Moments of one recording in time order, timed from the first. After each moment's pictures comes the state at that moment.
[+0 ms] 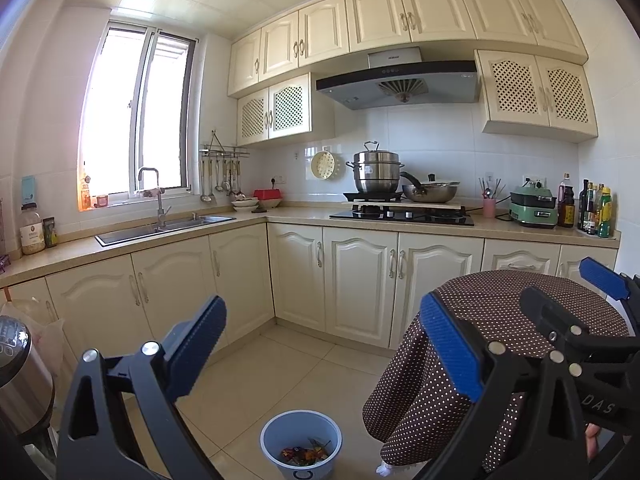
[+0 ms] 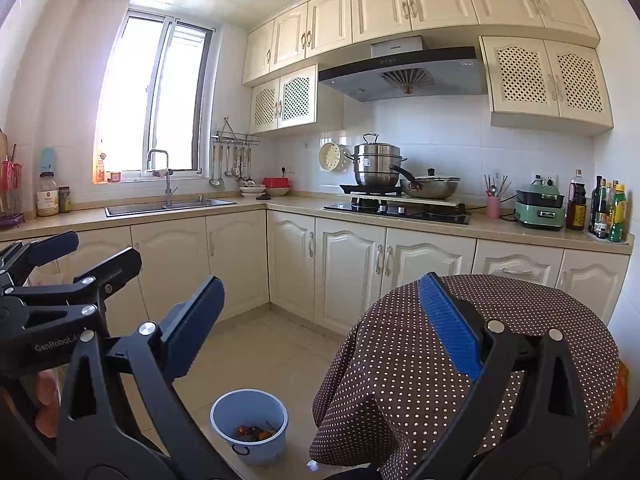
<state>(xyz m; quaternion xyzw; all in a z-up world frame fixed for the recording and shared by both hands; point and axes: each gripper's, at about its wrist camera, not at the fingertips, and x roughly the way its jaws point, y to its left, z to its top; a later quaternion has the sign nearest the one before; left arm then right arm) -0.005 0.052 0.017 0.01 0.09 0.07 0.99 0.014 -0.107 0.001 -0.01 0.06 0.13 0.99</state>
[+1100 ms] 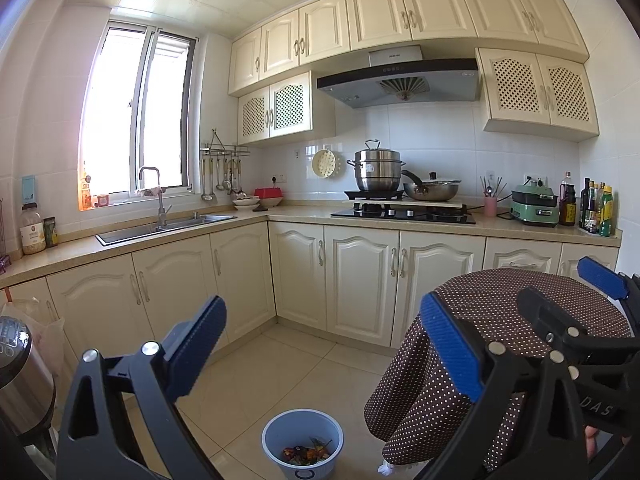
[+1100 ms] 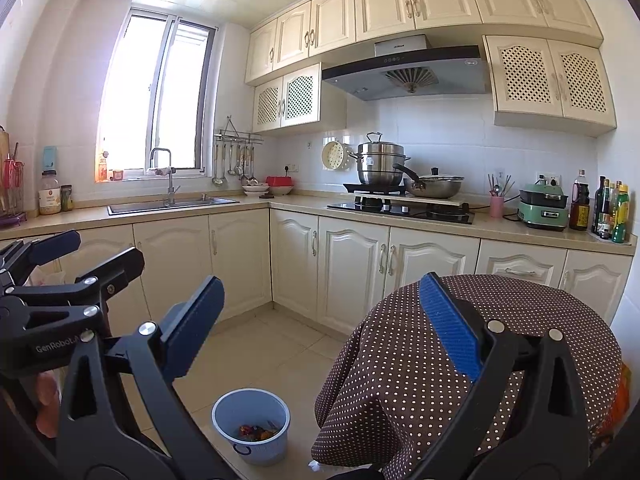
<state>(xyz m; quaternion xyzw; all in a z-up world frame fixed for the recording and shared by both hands) -0.001 0.056 0.015 0.01 0.09 0.07 0.99 0.018 -0.099 -0.002 -0.01 0.06 0.14 0.99</state>
